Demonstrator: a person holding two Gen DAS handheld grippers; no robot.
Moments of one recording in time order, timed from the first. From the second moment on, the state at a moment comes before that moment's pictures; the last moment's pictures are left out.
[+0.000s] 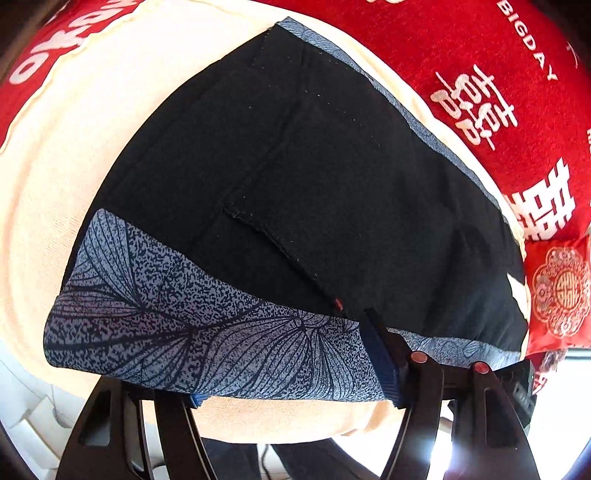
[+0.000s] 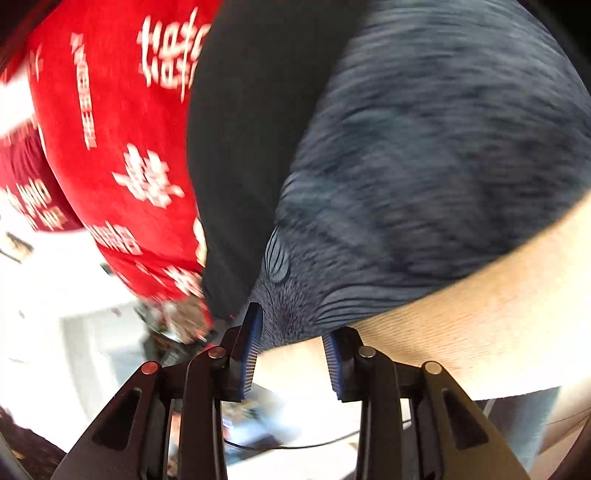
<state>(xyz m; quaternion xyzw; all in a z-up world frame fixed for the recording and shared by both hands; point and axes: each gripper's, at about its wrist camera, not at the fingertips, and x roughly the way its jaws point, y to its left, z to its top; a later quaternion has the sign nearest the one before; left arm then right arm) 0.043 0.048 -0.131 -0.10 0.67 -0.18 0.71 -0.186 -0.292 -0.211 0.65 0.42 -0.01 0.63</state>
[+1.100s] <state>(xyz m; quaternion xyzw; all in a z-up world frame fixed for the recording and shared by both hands) 0.258 -0.087 -0.133 -0.02 0.62 -0.17 0.77 0.157 -0.421 -0.200 0.42 0.62 0.02 0.66</state>
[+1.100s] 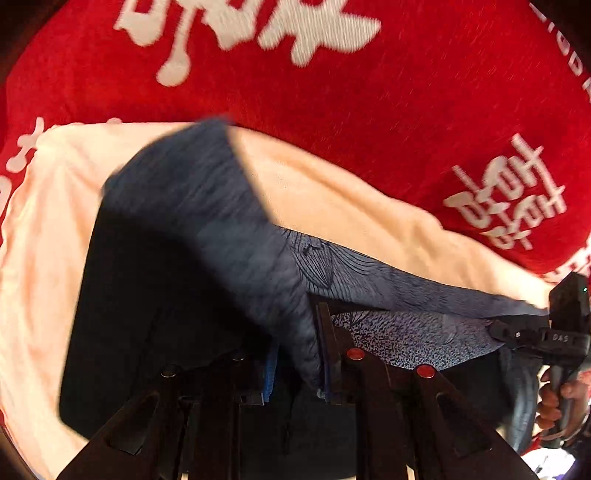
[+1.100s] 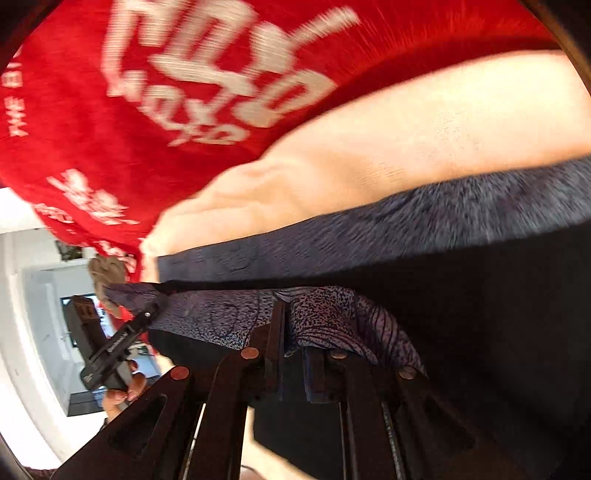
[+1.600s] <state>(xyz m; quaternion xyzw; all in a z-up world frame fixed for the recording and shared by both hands) 0.244 -0.072 -0.094 0.08 0.60 -0.10 0.79 0.161 -0.338 -0.139 0.28 0.65 0.08 0.70</state>
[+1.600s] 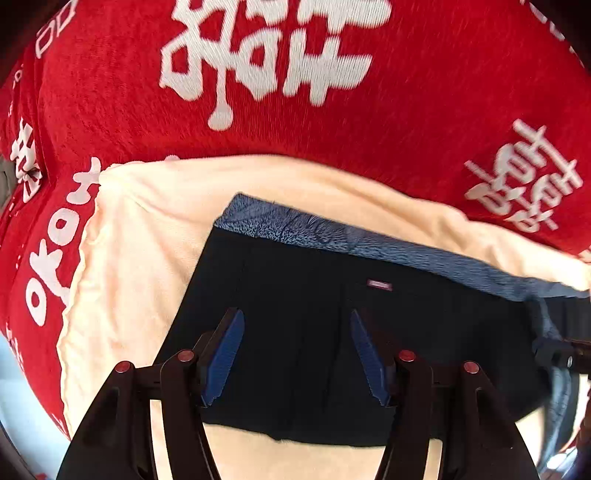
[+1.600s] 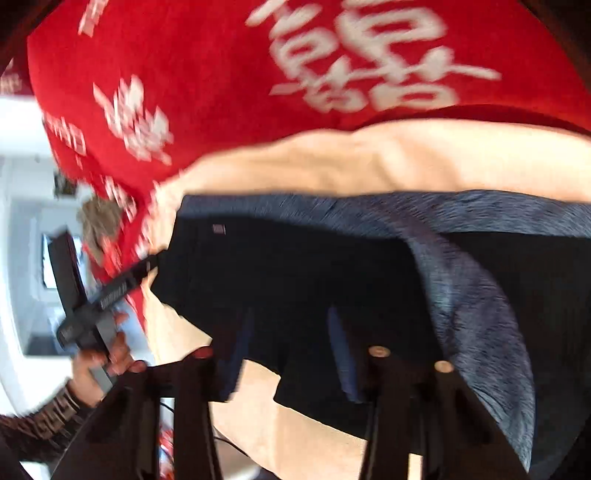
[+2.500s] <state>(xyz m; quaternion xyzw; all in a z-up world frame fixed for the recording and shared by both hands) 0.110 -0.184 -0.094 0.15 0.64 -0.19 0.72 0.027 -0.421 -0.101 0.33 0.61 -0.03 0.72</state>
